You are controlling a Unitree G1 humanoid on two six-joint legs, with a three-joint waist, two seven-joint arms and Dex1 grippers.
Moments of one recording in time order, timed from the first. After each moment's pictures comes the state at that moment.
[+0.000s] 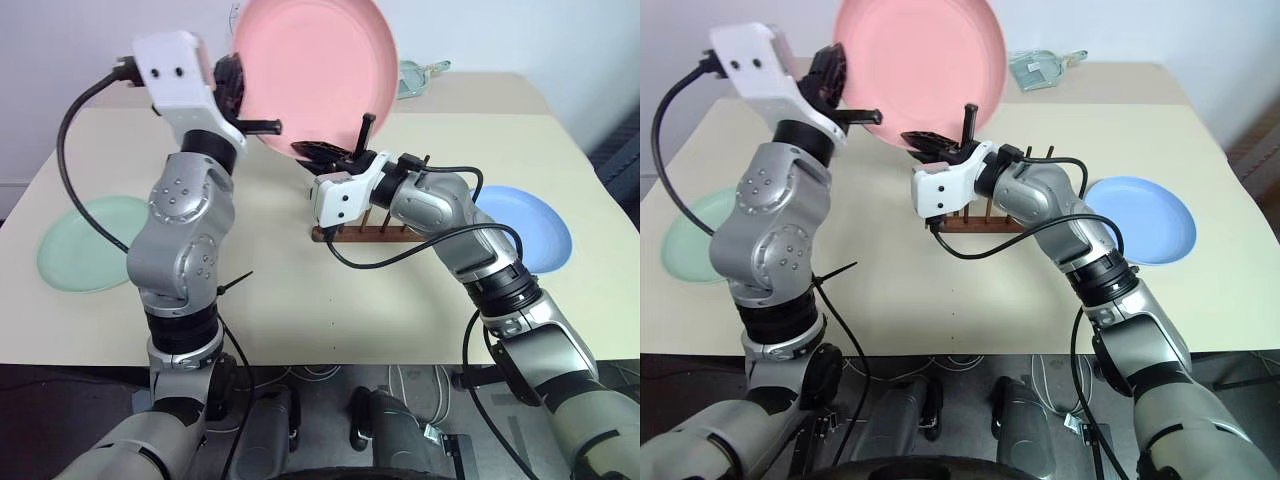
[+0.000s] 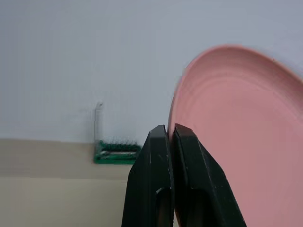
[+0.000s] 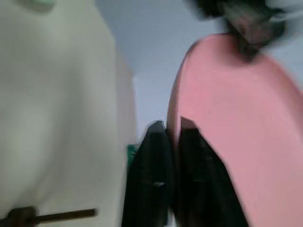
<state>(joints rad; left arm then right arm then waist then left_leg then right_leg) -0.76 0.10 0.15 -0.44 -0.28 0.72 0.11 -0.87 -0.45 0.37 0.10 -0.48 -0.30 0.47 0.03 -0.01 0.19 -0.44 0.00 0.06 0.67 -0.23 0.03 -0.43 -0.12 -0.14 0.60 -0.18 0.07</state>
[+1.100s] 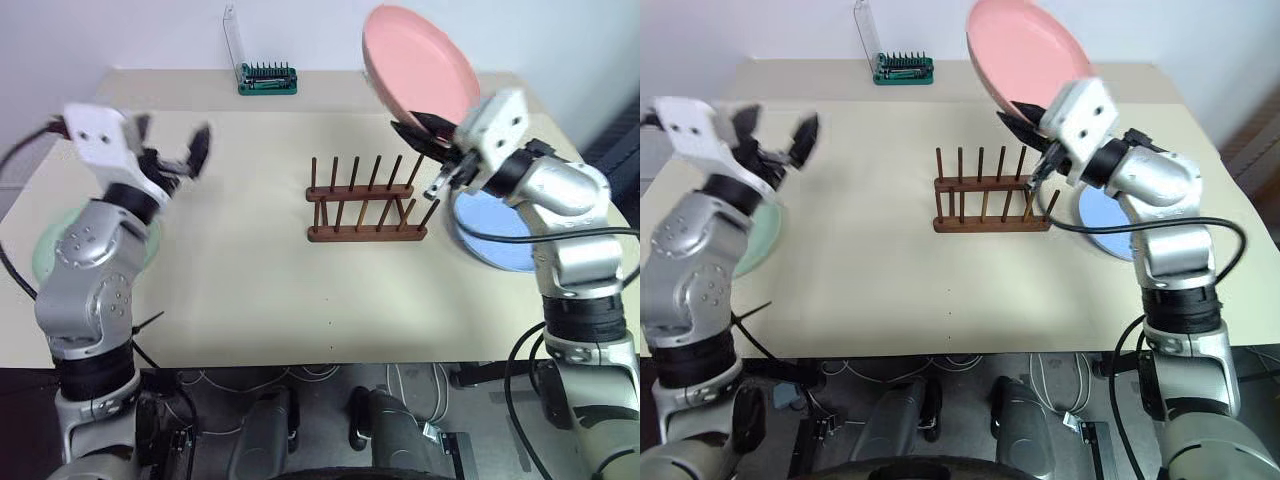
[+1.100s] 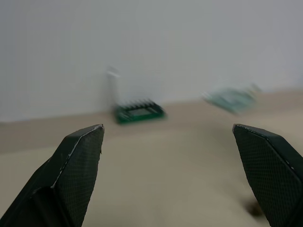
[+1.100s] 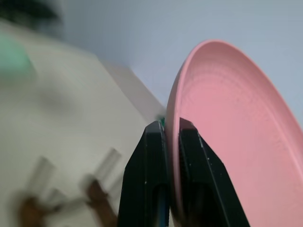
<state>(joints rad) -0.36 0.48 0.23 -0.45 -0.45 0.60 -0.32 -0.66 -0.59 -0.12 -0.24 0.45 0.36 0.77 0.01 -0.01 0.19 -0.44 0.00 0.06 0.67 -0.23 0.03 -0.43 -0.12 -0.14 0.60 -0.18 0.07</state>
